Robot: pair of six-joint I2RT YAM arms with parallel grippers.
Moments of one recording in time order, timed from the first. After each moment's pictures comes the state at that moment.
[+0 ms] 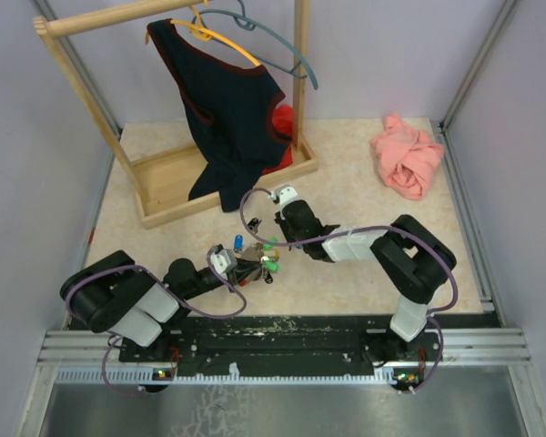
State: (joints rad) left arm -0.71 1.52 0.01 1.51 0.43 0.05; right arm 0.79 1.74 0.80 0.31 0.25 0.08
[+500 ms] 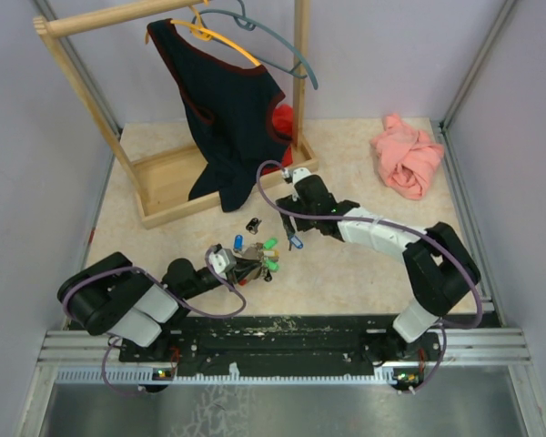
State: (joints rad) left arm -0.71 1.50 0.01 1.51 0.43 0.05; right arm 0.69 1.62 1.01 -0.17 0.10 0.16
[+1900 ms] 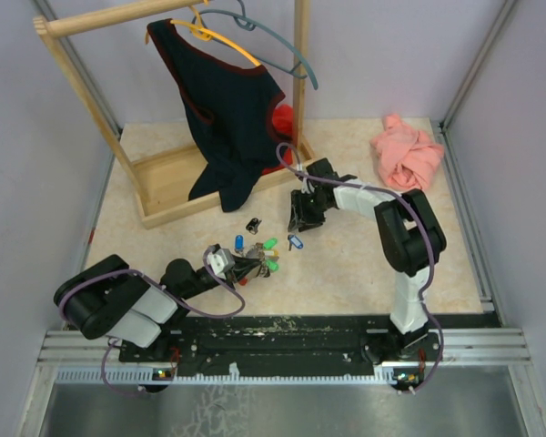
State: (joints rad) left arm -0.71 1.47 0.01 1.51 0.43 0.05; right arm 0.47 1.93 1.27 -0.43 -0.38 0.34
